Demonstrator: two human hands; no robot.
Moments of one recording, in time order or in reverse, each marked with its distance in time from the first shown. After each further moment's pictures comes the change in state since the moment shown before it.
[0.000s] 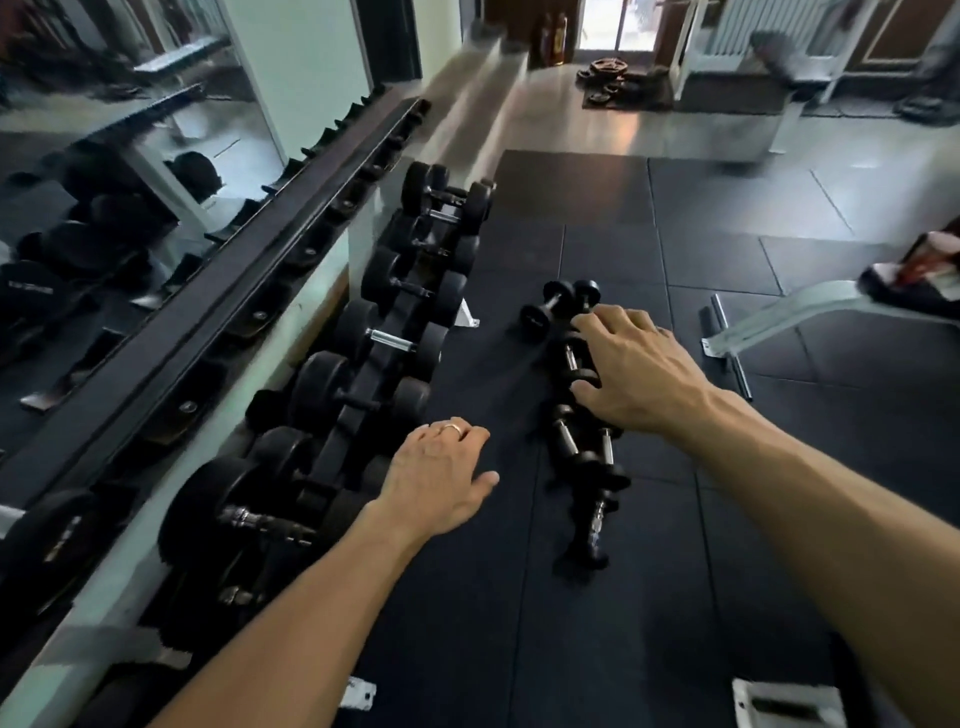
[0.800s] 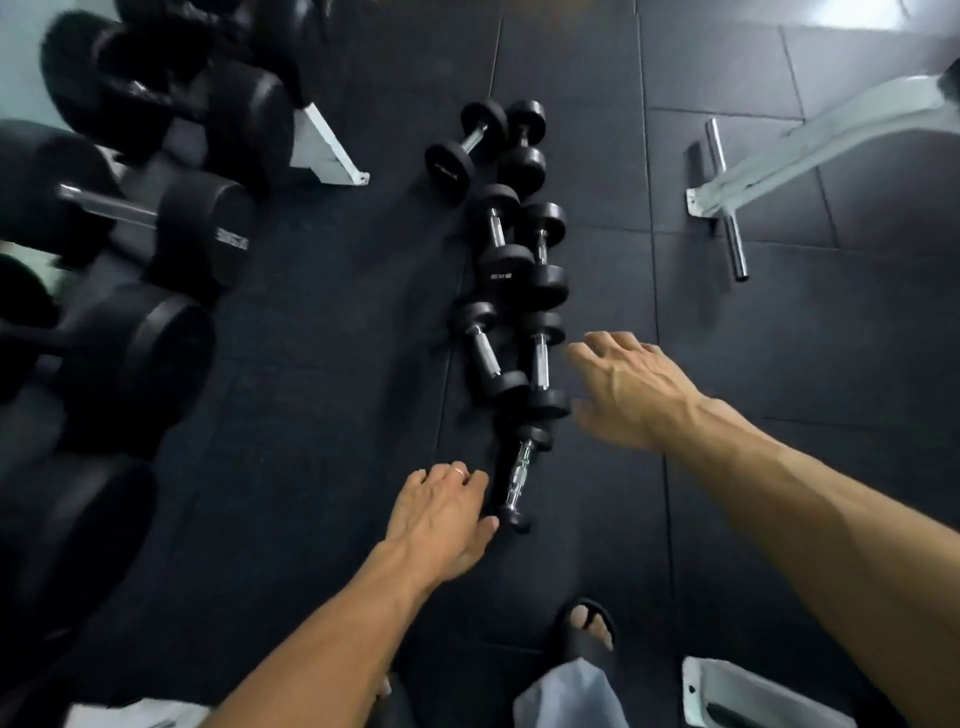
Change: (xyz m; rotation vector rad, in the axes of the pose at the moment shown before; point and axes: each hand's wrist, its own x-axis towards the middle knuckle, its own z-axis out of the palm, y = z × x) left_hand 0.222 0.115 0.377 -0.043 -0.472 -0.002; right_hand 0.130 0.289 0.385 0.000 -0.360 -0.009
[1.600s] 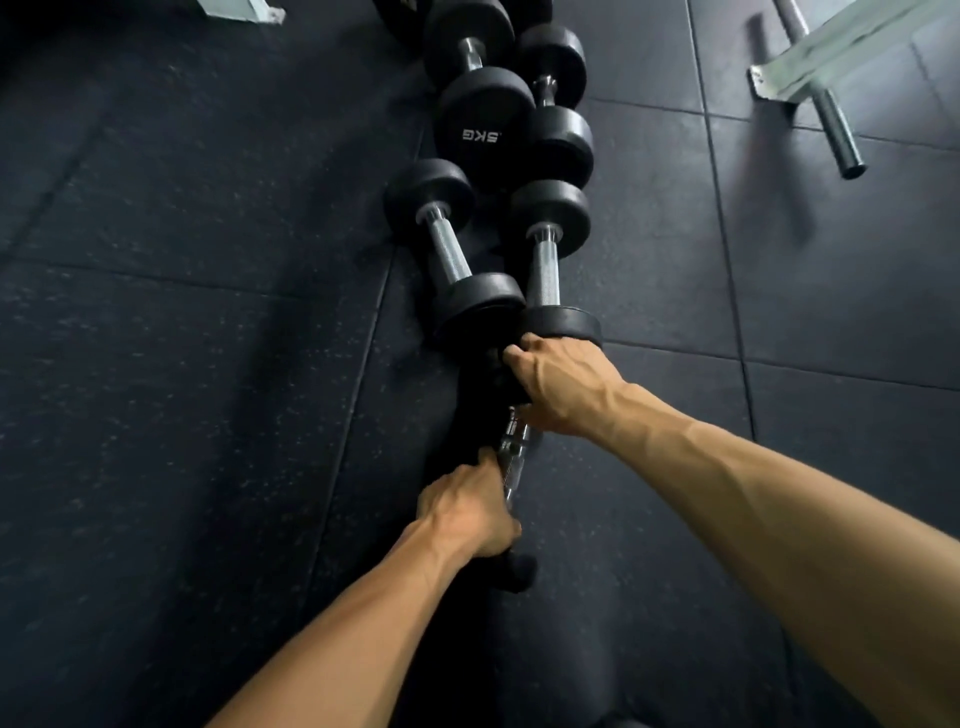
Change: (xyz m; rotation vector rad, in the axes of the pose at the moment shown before) left_hand 0.243 0.000 0.305 -0.369 -0.183 -0.240; right_hand 0.190 0.031 0.360 -0.152 0.062 -0.182
